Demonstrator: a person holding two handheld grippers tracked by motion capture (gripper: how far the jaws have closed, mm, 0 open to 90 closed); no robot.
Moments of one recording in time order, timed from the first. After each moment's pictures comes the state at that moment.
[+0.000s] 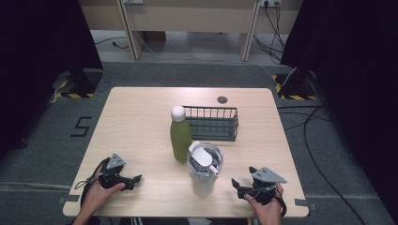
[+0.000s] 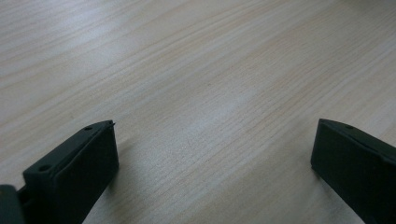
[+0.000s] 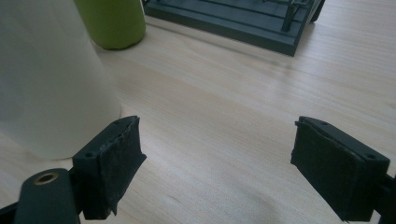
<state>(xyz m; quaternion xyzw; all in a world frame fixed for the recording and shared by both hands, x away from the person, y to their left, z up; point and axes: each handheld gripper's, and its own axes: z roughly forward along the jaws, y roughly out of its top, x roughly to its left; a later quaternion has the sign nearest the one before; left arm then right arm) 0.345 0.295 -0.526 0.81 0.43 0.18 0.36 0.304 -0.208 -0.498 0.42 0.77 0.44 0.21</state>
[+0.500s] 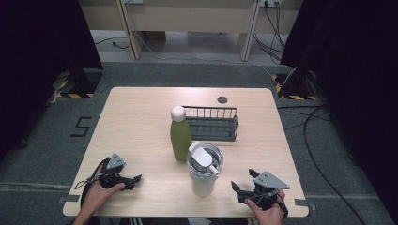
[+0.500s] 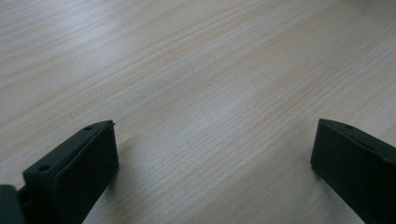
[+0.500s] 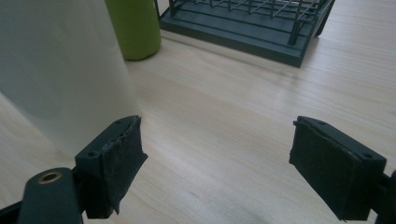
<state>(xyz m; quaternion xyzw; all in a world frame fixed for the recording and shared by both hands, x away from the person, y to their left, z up) 0.345 0.295 -0.526 0.81 0.43 0.18 0.36 0.288 -0.207 -0.492 0.41 0.76 0.46 0.21</state>
